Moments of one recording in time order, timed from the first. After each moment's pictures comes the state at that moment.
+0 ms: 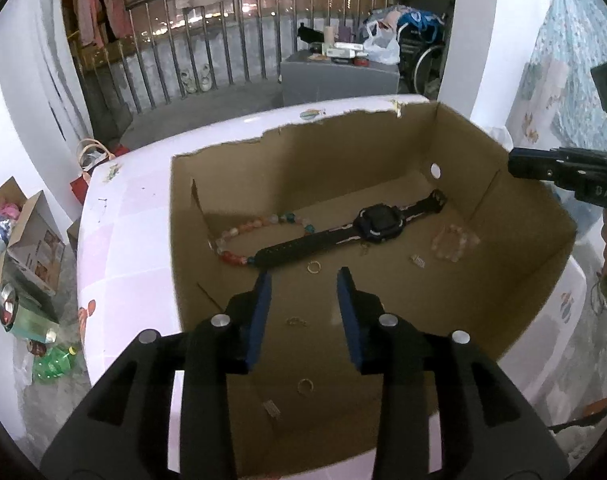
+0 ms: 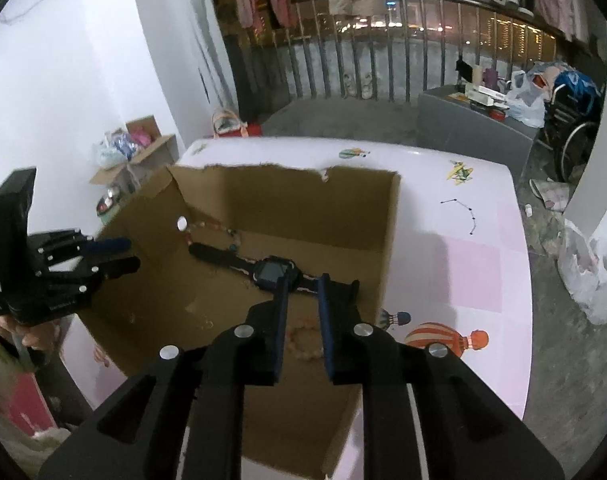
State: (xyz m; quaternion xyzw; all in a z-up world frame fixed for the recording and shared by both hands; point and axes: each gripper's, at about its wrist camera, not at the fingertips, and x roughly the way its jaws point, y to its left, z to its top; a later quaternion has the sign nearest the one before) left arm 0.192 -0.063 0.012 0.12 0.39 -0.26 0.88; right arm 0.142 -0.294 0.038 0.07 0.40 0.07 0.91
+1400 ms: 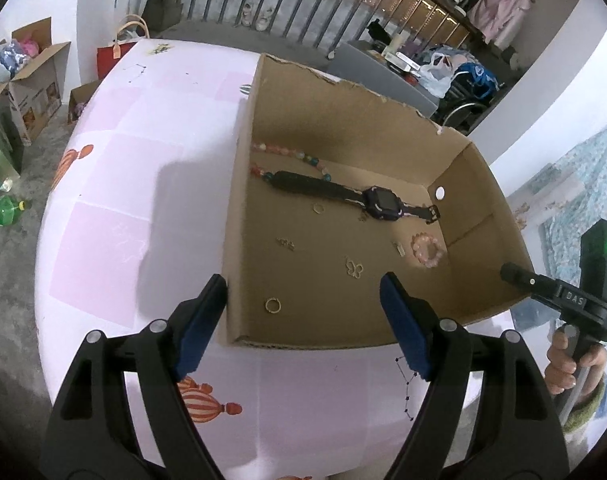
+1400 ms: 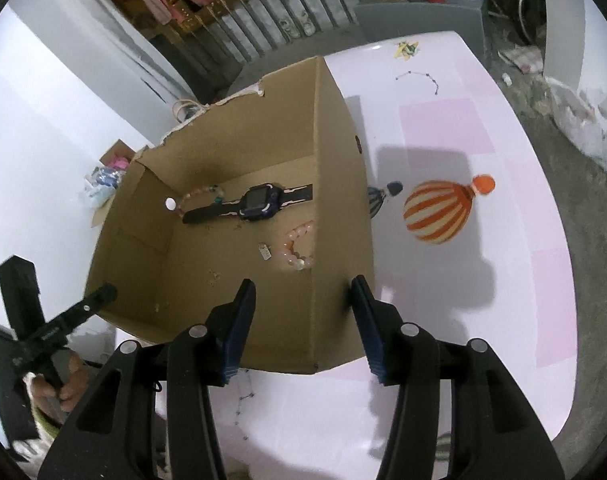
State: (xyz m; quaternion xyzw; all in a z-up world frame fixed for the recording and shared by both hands) left arm 0.173 -0.007 -0.012 -0.10 0.48 -0.21 0.85; right arm 0.110 -0.319 -0.009 0.25 0.49 0.02 0.83
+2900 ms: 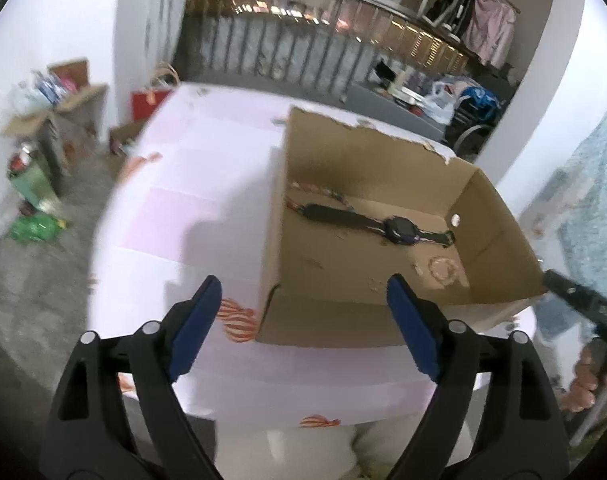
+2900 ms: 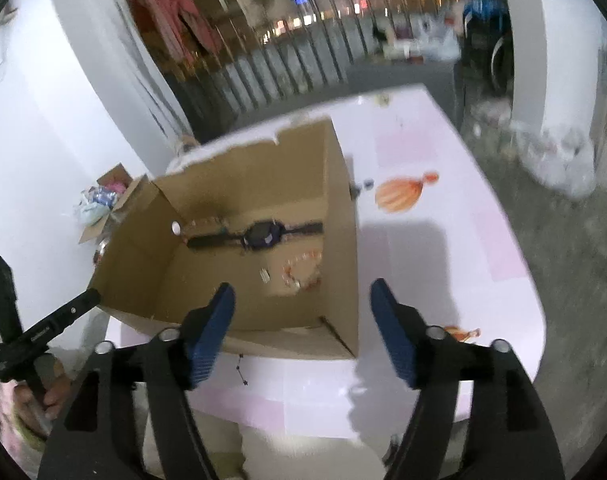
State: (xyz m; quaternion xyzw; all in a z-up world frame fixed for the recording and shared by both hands) left arm 0.072 0.027 0.005 -0.06 0.38 -0.15 0.91; right arm -0.013 -0.275 0.025 0.19 0.38 -0.04 0.90
